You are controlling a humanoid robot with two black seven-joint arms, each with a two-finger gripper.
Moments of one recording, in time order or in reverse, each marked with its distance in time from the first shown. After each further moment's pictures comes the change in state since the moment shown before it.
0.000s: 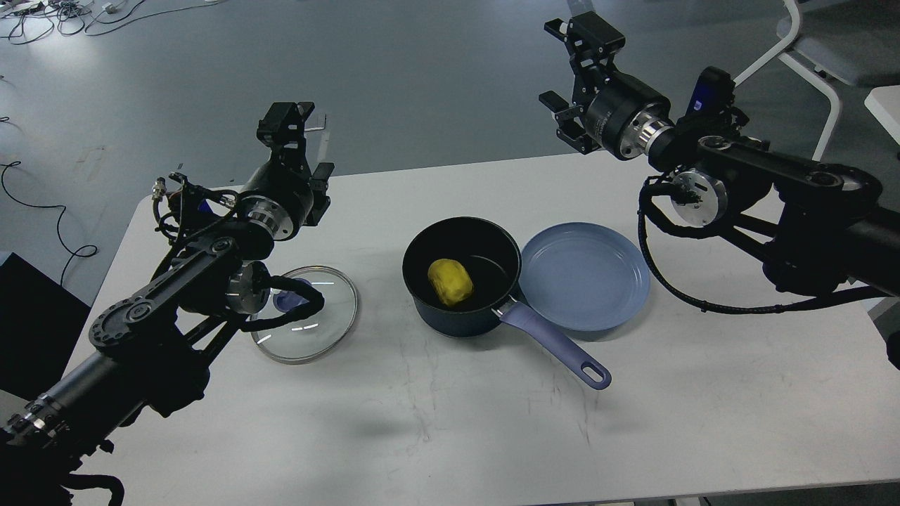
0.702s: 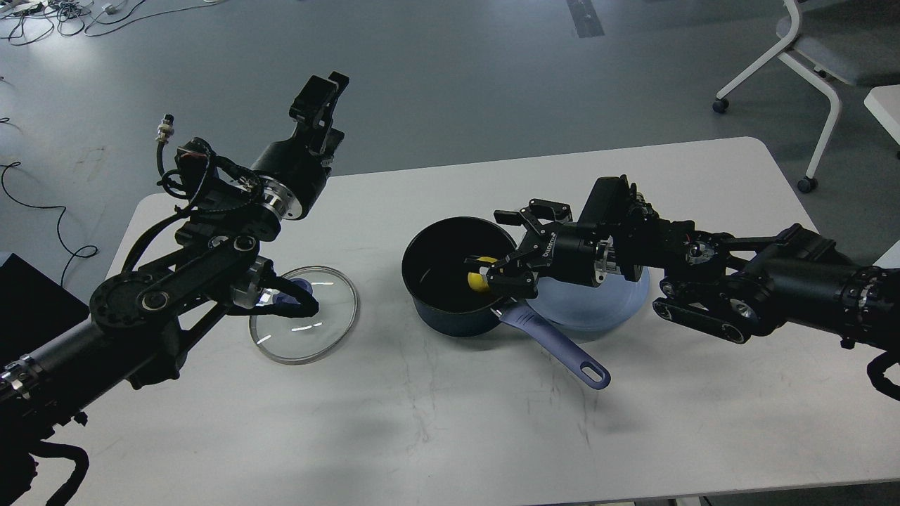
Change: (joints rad) left arm -0.194 0.072 0.285 -0.005 0.202 0.050 -0.106; right arm 0.040 0.177 -0.573 -0.280 -1.500 -0.341 0.330
